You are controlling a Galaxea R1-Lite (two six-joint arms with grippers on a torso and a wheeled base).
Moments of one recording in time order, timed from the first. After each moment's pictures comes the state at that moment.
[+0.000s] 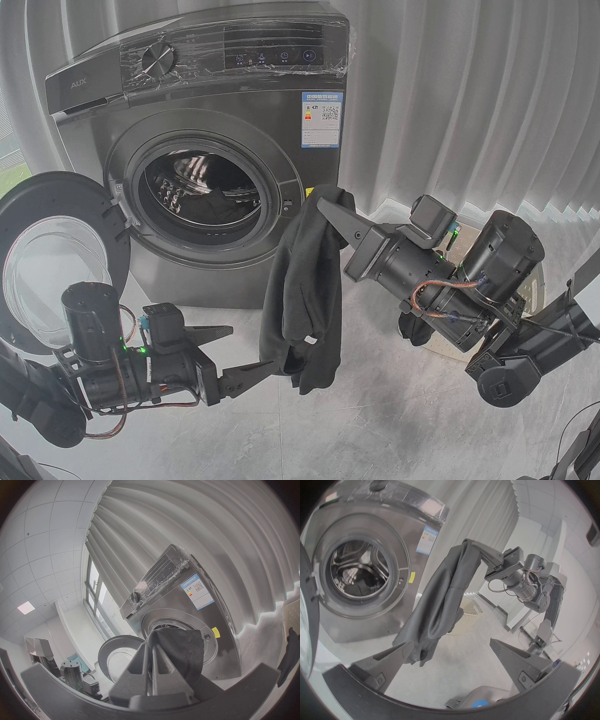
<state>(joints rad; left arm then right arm) -0.52 1.62 -0.36 -0.99 -0.34 -0.12 0.76 1.91 -0.81 -1.43 0.05 0.42</state>
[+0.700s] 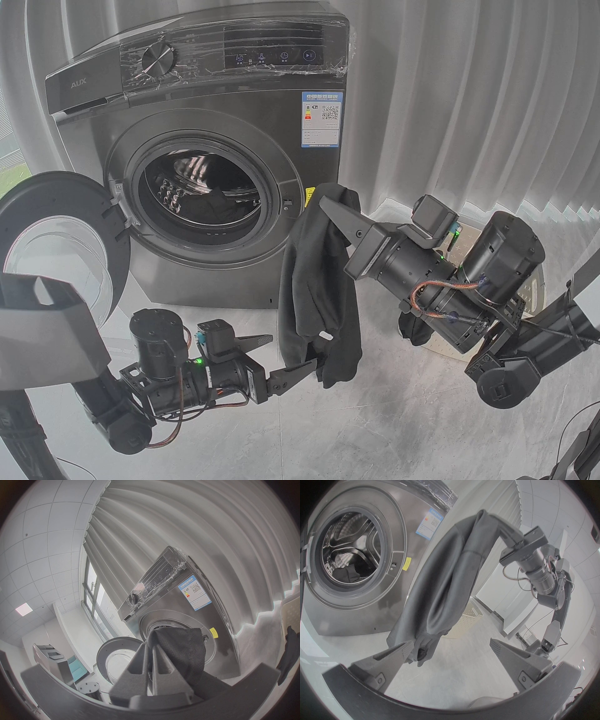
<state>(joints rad) -0.58 2.02 -0.38 -1.43 -0.34 -0.22 0.77 1.91 -0.80 -1.44 0.02 0.43</state>
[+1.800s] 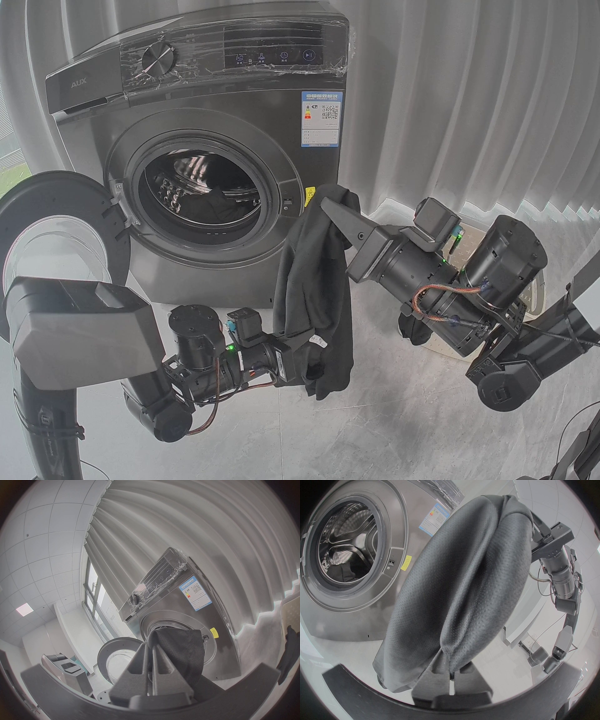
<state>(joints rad) -0.59 2.24 -0.58 -1.54 -0.31 -0.27 0.77 1.91 -0.79 -1.47 0.01 0.43</state>
